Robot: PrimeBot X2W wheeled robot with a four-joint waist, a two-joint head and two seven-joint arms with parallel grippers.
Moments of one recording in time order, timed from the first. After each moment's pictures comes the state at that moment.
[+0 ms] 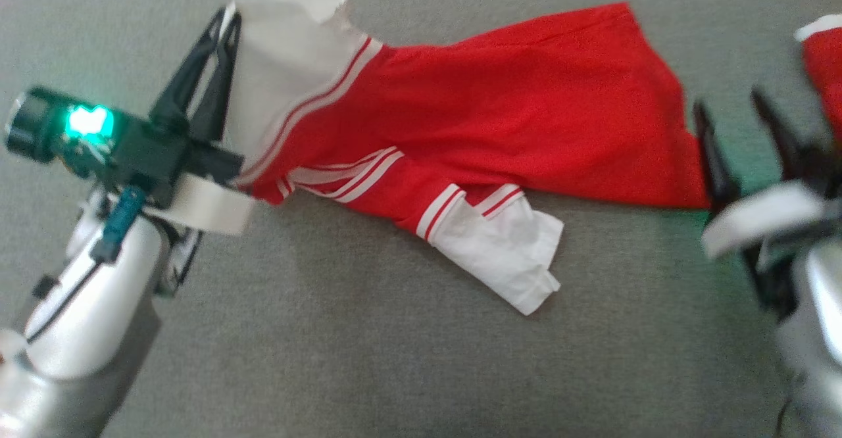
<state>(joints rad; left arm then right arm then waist) -0.57 0.47 -0.51 0.03 -0.21 0.14 -0.06 -0.32 -0.26 0.07 0.29 0.16 0.13 -0.10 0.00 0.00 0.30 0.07</state>
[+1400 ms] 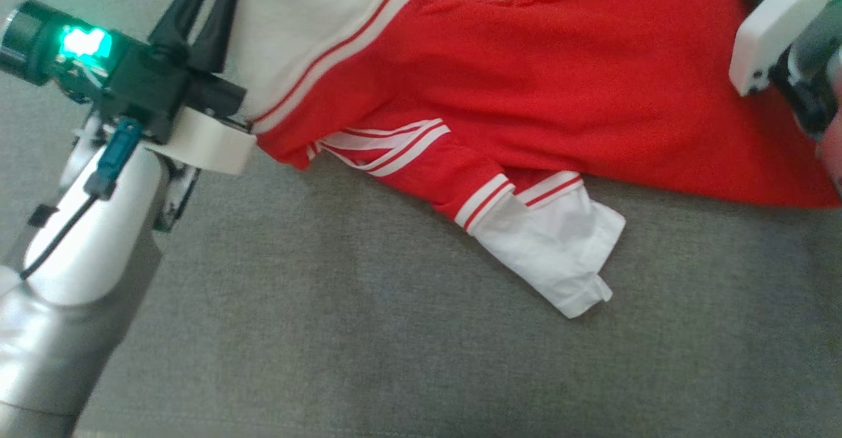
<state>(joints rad) -0.78 0.43 -0.56 0.21 -0.21 0.07 -0.15 -1.07 -0.45 0.68 0.93 0.46 0.13 0.03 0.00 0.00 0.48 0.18</state>
